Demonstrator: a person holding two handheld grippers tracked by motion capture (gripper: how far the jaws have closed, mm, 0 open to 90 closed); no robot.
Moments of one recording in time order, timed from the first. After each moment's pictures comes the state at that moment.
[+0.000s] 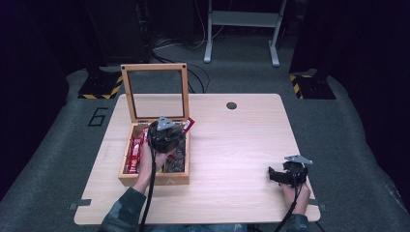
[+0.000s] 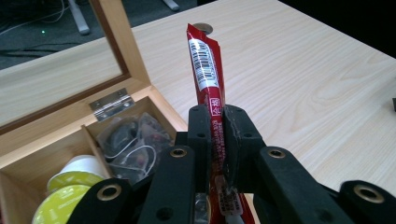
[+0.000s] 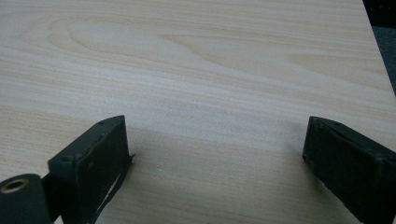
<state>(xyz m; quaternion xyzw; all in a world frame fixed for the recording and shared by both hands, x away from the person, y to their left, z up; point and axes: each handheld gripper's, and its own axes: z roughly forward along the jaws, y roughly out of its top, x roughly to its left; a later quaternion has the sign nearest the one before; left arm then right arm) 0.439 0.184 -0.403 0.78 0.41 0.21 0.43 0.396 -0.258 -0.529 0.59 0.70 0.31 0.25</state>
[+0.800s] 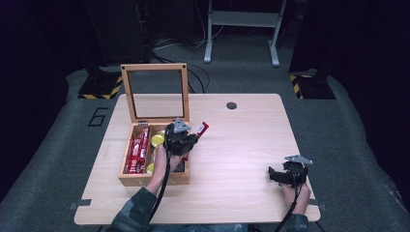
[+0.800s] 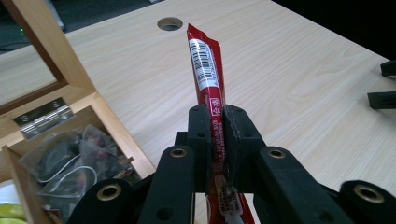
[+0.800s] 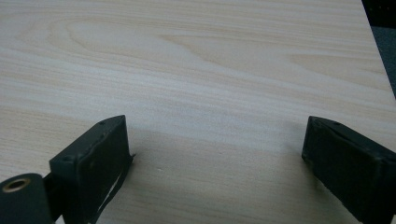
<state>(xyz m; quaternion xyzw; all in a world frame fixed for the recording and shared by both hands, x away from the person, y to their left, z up) 0.442 0.143 -0.415 0.80 0.39 0.18 0.43 0.396 -0.259 -0.529 0.59 0.70 0.31 0.25</state>
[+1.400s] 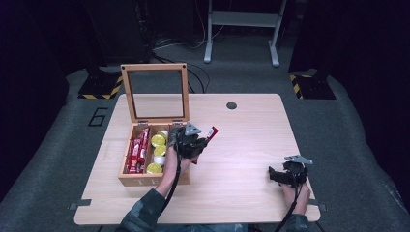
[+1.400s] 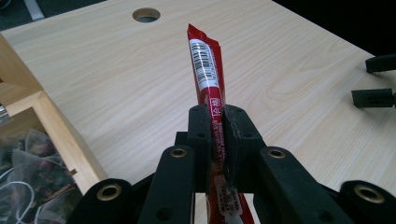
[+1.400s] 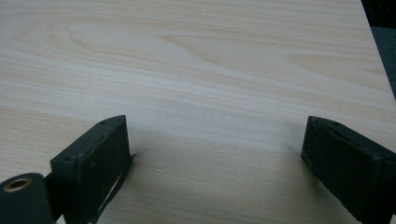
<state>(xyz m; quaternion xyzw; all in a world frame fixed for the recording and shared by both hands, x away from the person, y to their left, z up) 0.441 0.114 -0.428 0.80 0.39 0.16 0.43 0.396 -0.259 -0.529 0.59 0.70 0.31 0.25</state>
